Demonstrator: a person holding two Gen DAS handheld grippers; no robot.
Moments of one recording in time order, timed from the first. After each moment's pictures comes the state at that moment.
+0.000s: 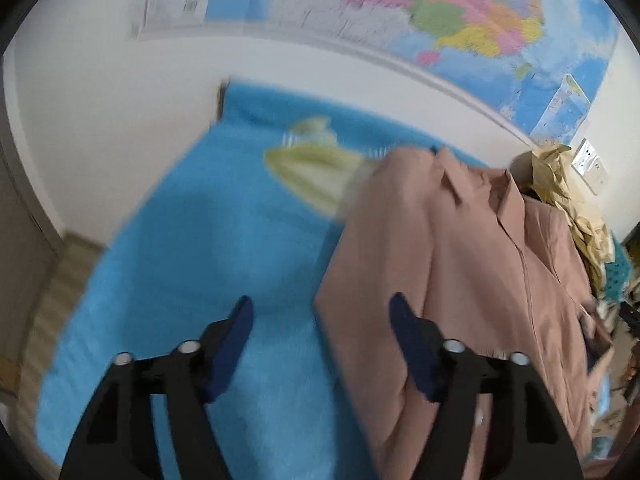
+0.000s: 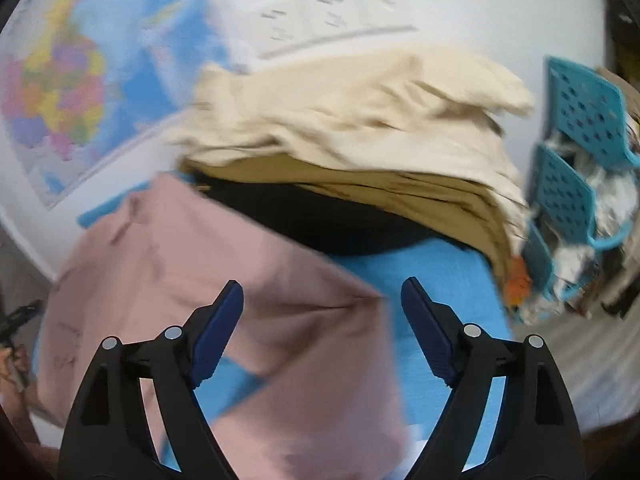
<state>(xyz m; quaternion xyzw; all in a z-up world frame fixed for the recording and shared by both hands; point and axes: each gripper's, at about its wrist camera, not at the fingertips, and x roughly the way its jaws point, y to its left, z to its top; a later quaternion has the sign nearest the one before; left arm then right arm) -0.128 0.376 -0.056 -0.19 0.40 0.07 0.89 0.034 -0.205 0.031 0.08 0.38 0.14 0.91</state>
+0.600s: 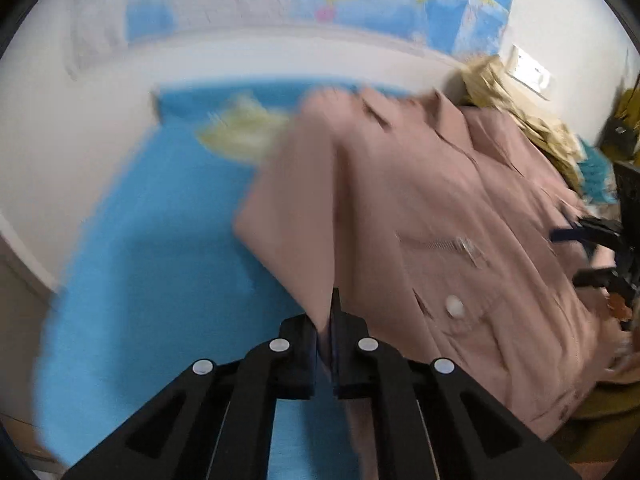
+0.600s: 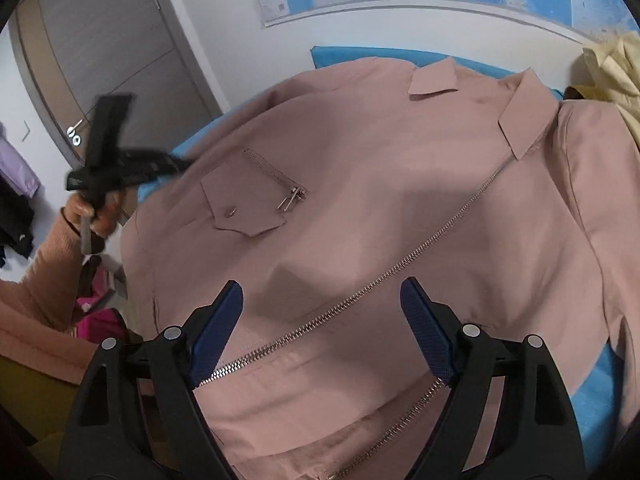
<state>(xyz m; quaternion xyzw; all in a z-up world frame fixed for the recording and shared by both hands) -0.168 0.314 -0.054 -0.04 0.40 0.02 0.91 -0.029 0.094 -0.021 -0.10 0.42 0.49 0.75</state>
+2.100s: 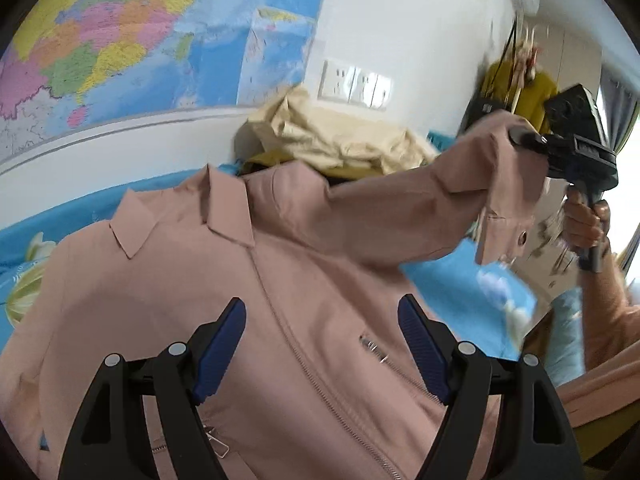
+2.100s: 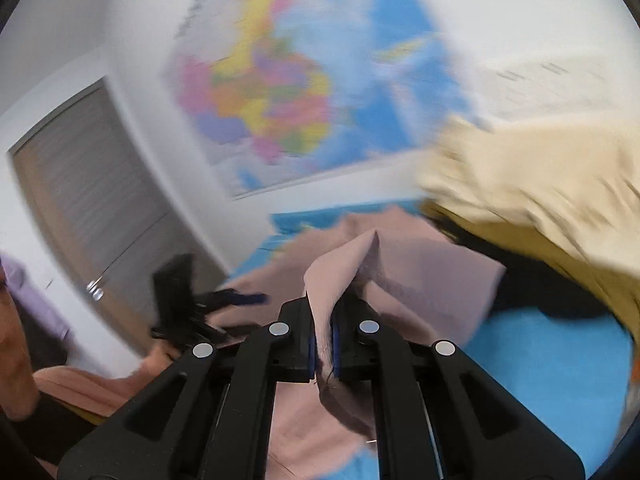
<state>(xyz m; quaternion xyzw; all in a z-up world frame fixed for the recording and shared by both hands) -0.073 0.136 -0.015 -0.03 0.30 -0.25 0.92 0.043 -0.068 0.125 0.11 0.30 0.47 0.82</state>
